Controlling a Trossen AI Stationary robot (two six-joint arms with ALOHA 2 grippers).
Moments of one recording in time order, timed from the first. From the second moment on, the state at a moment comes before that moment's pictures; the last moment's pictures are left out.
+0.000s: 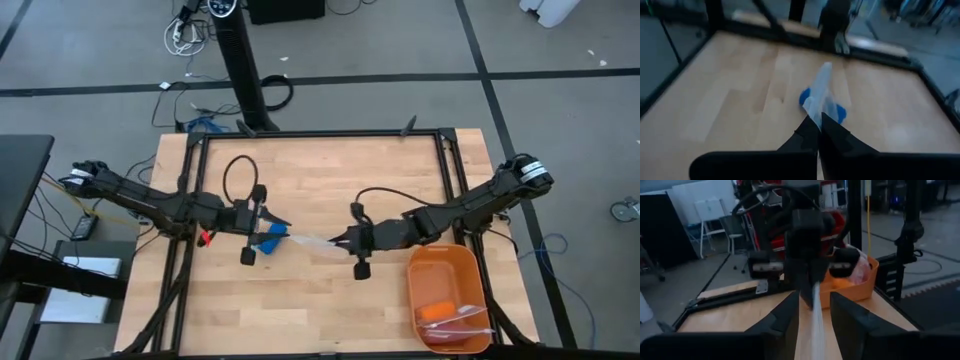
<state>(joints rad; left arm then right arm) -0.27 1.00 0.63 0.35 -0.14 0.15 0.36 1.47 0.98 0.09 0.38 -0.05</state>
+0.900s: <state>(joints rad) -0.27 0.98 0.32 0.87 -0.14 0.08 0.45 1.39 0.71 0.75 0.47 -0.21</state>
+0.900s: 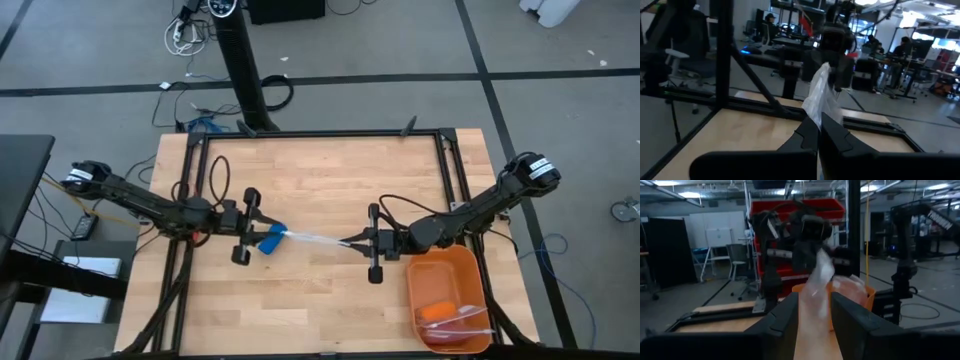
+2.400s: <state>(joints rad) -0.27 1.15 0.43 0.91 0.02 0.10 0.49 1.37 0.71 0.77 0.47 -0.22</state>
